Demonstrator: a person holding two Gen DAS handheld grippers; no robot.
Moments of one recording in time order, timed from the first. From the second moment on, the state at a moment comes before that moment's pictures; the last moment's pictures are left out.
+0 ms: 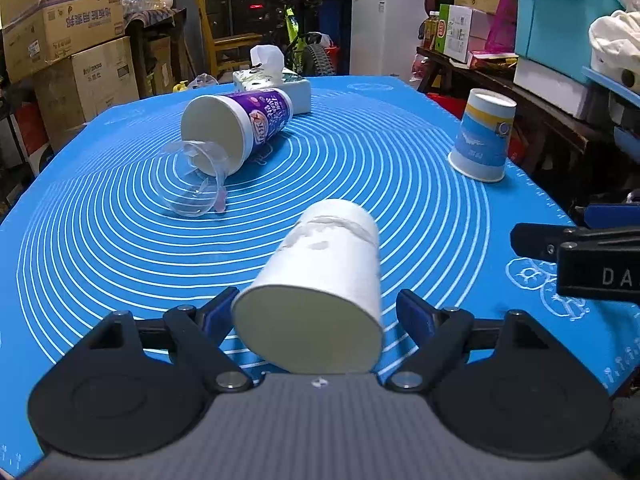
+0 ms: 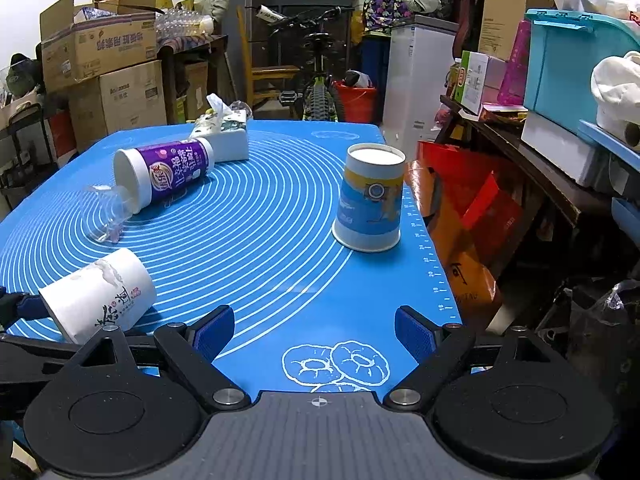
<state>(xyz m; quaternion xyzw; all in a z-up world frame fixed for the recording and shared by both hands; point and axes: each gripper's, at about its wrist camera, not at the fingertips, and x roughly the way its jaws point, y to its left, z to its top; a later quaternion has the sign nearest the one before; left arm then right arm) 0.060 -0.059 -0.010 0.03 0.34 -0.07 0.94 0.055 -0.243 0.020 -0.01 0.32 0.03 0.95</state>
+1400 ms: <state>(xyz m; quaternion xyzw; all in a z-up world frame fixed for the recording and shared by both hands) 0.053 0.065 -0.001 -0.02 0.35 0.00 0.94 0.164 -0.143 0.003 0.20 0.54 0.16 0.80</state>
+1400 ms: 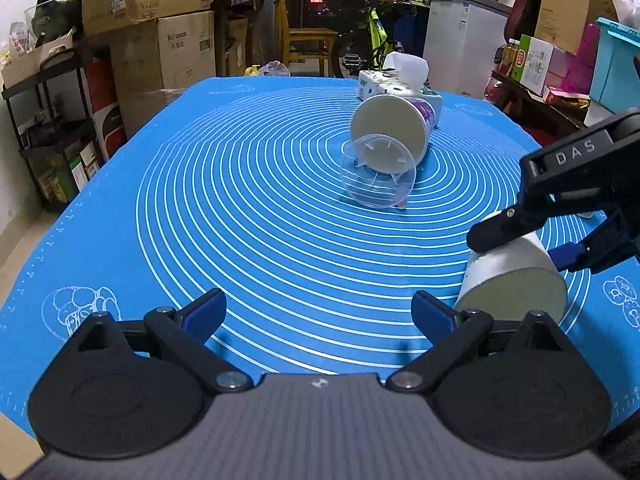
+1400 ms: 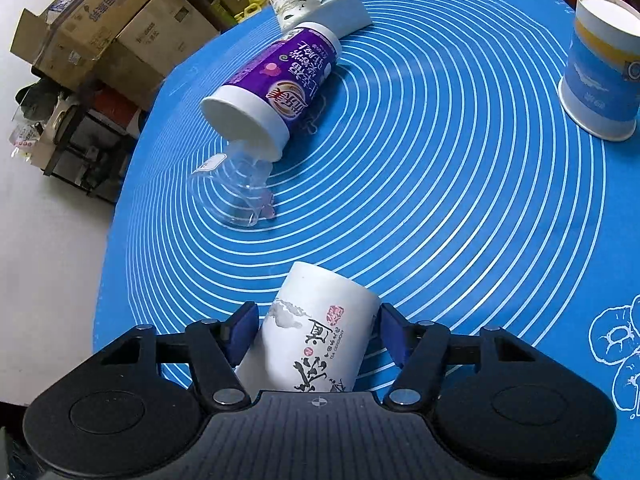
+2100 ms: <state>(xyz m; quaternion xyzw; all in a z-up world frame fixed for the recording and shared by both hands) 0.045 0.045 -0.006 0.01 0.33 -0.02 0.94 0.061 -0.124 0.009 -0.16 0.20 0.10 0.96</state>
